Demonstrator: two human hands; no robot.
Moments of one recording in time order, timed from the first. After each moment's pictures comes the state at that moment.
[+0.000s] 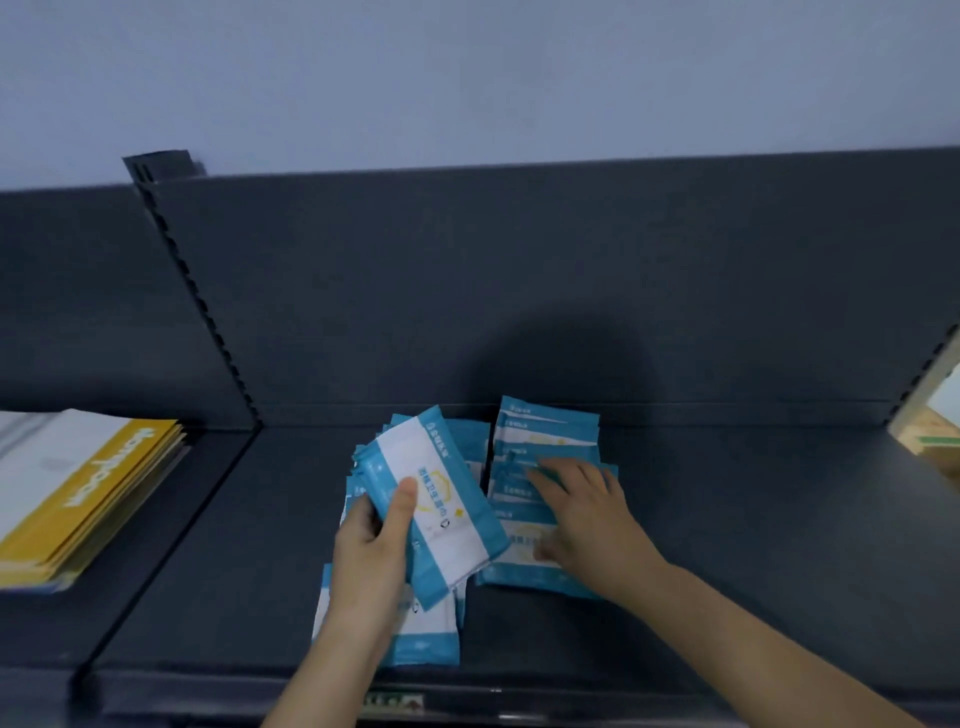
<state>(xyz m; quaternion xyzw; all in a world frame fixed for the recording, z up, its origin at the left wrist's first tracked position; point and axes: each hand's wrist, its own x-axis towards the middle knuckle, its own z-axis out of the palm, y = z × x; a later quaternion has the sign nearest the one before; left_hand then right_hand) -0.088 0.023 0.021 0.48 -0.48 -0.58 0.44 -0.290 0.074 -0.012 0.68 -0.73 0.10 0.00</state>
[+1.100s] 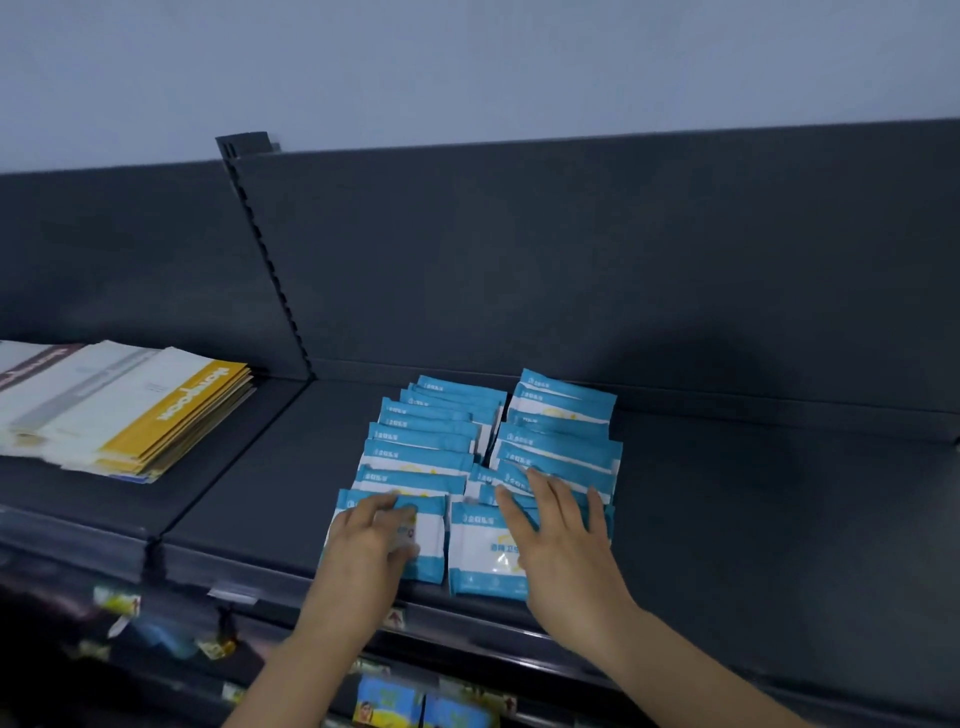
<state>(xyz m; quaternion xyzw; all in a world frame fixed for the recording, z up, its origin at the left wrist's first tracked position) -0.057 0.055 -0.043 0.55 -0.80 -0.11 0.23 -0.259 0.125 -0.031 0.73 -0.68 0.08 0.00</state>
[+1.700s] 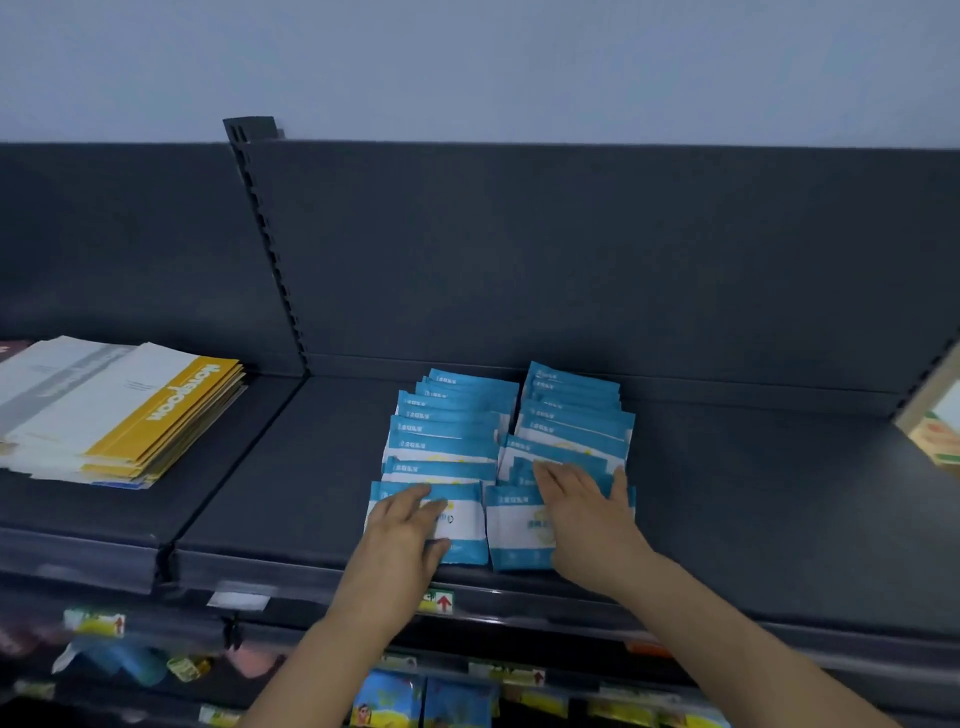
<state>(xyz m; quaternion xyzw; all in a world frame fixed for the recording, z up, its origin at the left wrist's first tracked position) -0.024 0.043 -0.051 0.43 -0.86 -0.14 0.23 -0.225 0.117 0.001 0.65 -0.76 -0.02 -0.06</state>
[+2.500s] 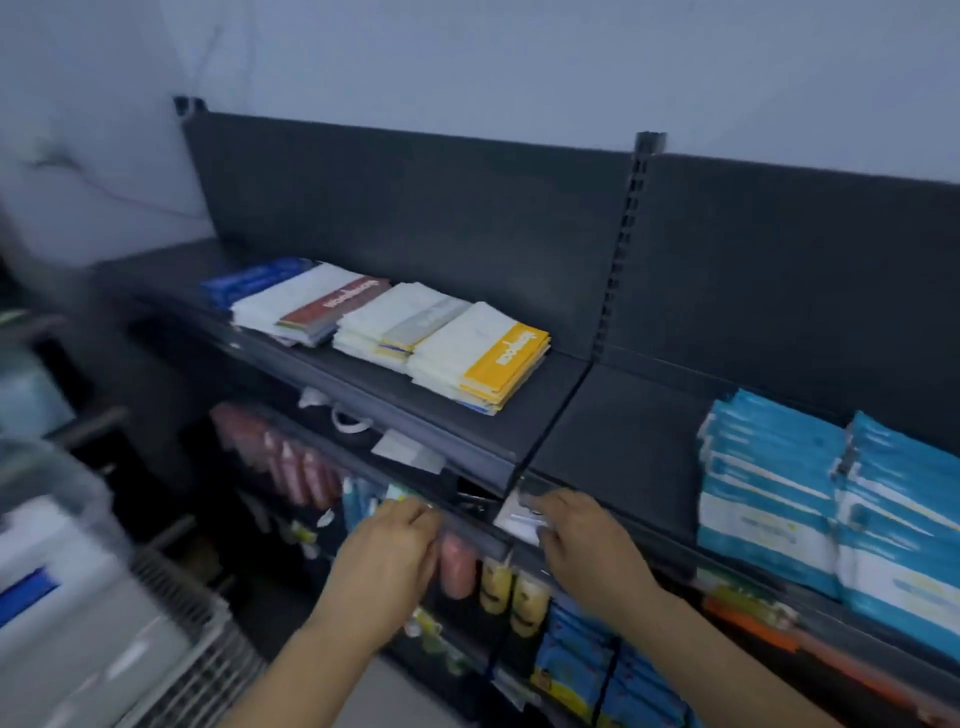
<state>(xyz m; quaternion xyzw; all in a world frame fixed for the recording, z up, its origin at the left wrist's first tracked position) 0.312 0.076 -0.040 0.54 -0.81 0.03 0.21 0.086 0.066 -0.010 0.81 -0.56 0.13 -0.10</state>
